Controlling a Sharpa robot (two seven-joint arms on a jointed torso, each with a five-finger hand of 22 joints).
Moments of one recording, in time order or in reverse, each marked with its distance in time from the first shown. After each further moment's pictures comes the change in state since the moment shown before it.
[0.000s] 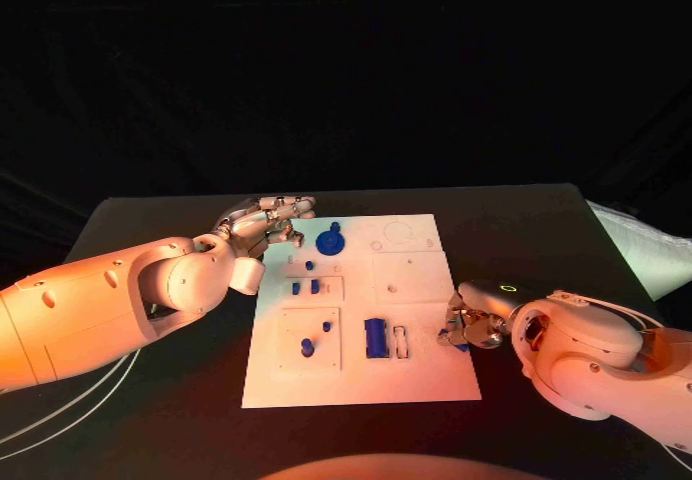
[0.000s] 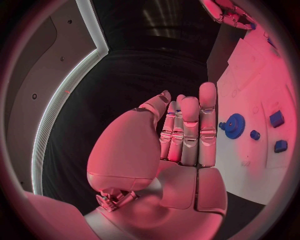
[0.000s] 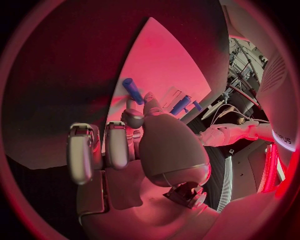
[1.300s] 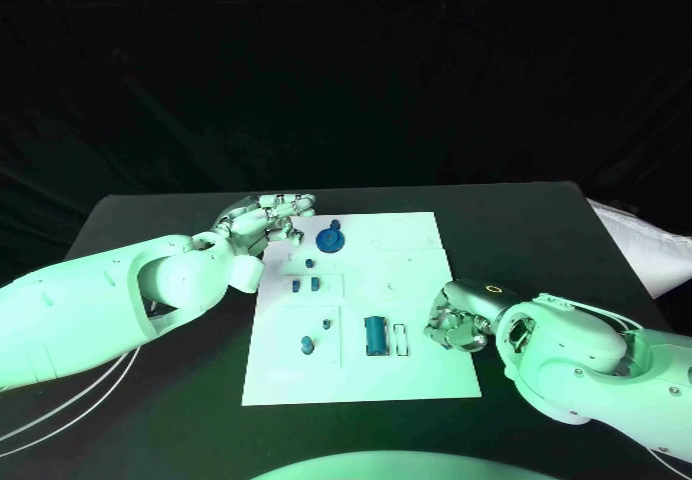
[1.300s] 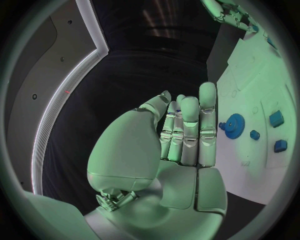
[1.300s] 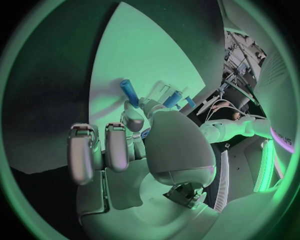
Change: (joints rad) left arm 0.000 0.000 0.000 0.001 -0.004 0.001 -0.001; left_hand 0.004 0.004 -0.003 0.003 0.000 0.000 0.000 0.000 0.000 -0.004 -0.004 0.008 0.002 0.000 0.000 0.000 -0.003 0.000 0.000 0.000 -0.004 -0.001; right arm -0.010 0.042 -0.006 0.015 0.007 -0.067 -0.007; right_hand -0.040 -0.050 0.466 -0.012 0.118 0.044 -0.001 -0.072 -0.006 0.030 -0.011 0.021 0.054 -0.002 -0.002 0.025 0.000 0.000 0.004 -0.004 0.012 0.000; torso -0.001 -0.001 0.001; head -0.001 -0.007
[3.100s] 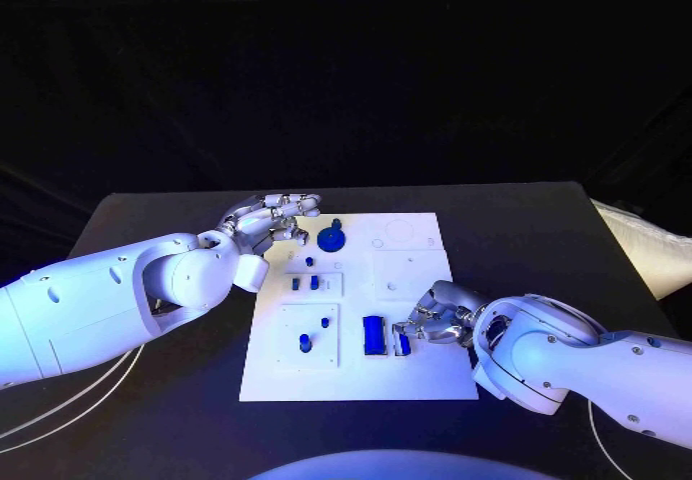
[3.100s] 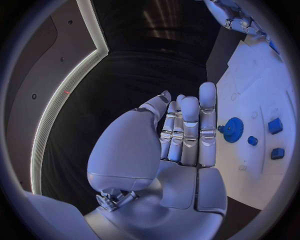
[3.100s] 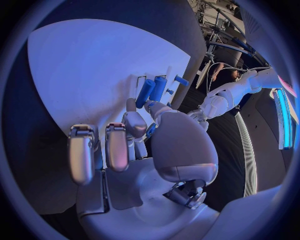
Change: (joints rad) left arm 0.000 0.001 0.000 0.006 -0.001 0.002 -0.007; left_hand 0.000 0.000 0.000 0.000 0.000 0.000 0.000 0.000 0.000 -0.003 0.003 0.000 0.000 0.000 0.000 0.000 -0.002 0.000 0.000 0.000 0.000 -0.001; right arm 0.010 0.101 0.001 -0.050 0.412 -0.137 -0.020; right_hand -0.143 -0.035 -0.002 0.030 0.076 0.046 -0.025 0.007 0.042 0.033 -0.006 0.046 0.054 0.004 -0.004 0.008 0.000 0.000 0.000 0.000 0.004 -0.001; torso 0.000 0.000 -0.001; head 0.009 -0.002
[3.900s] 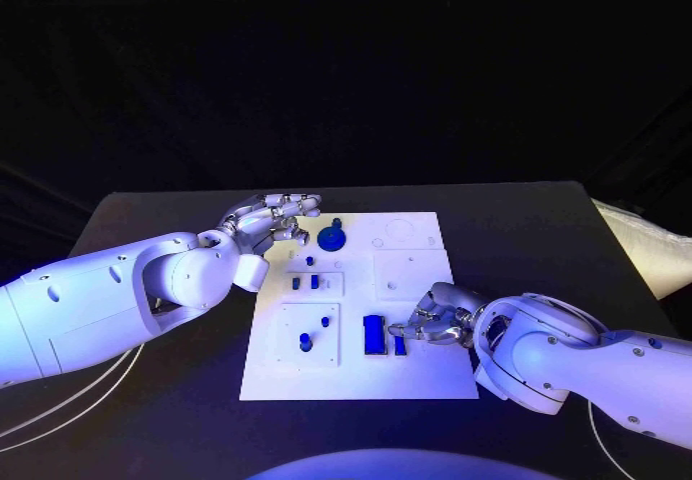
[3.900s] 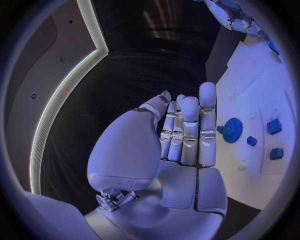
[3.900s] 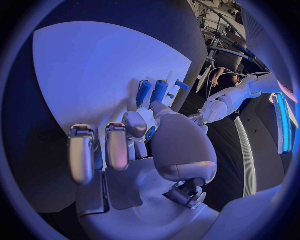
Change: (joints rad) left arm 0.000 -0.002 0.000 0.002 -0.001 0.004 -0.007; left_hand 0.000 0.000 -0.003 0.003 0.000 0.000 0.000 0.004 0.000 0.000 0.000 0.004 0.001 0.000 0.000 0.000 -0.003 0.000 0.000 0.000 -0.004 -0.001; right arm 0.000 -0.001 0.000 0.001 -0.026 0.037 -0.004; right_hand -0.066 0.002 -0.201 0.067 -0.227 0.003 0.004 -0.011 0.008 0.000 0.000 0.004 0.013 0.000 0.000 0.000 0.000 0.000 0.000 0.000 0.000 0.001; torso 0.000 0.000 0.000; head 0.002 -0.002
